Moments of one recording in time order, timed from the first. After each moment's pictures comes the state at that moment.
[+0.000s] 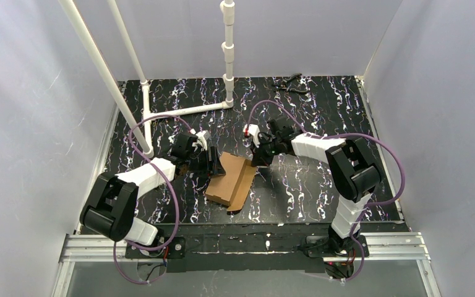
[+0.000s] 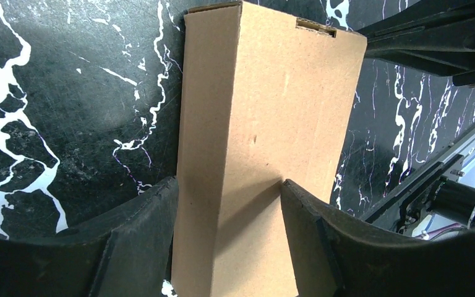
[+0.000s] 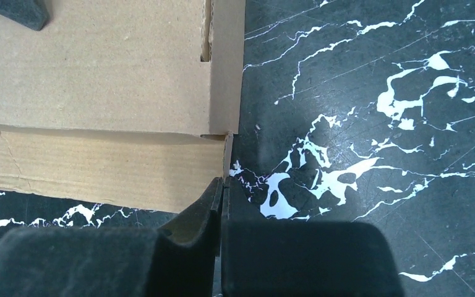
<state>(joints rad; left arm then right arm) -0.43 1.43 0.69 -0.14 0.38 -0.49 0.55 1.83 1.05 -0.19 -0.68 -0.45</state>
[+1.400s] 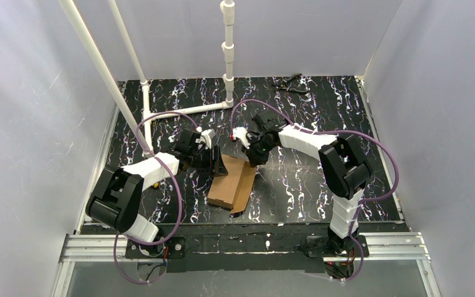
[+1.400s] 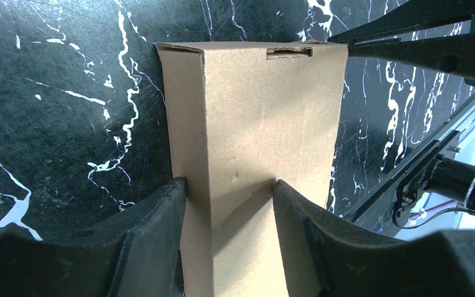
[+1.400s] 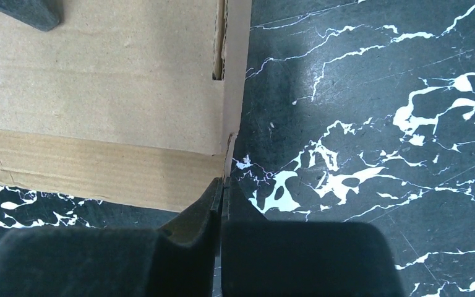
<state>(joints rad) -0.44 1.51 0.75 -0.17 0.46 -0.43 0.65 1.90 1.31 -0.57 -0.50 -0.61</state>
